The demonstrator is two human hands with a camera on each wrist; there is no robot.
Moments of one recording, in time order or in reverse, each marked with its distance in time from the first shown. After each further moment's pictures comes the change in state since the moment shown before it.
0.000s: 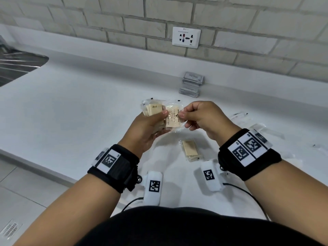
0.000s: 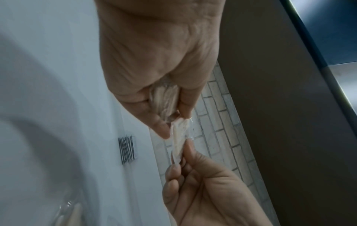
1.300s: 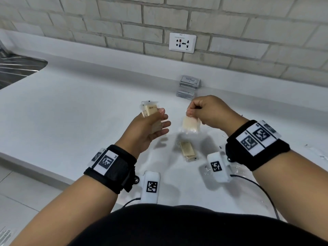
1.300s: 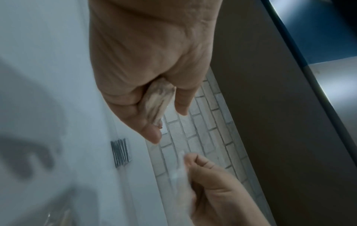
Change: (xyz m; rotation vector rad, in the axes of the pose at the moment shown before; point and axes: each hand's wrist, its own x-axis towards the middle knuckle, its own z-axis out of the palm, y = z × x) left_hand -0.006 0.006 0.003 0.001 0.012 -0.012; right_hand 0.000 -0.017 -0.032 -0.448 -0.066 -0.167
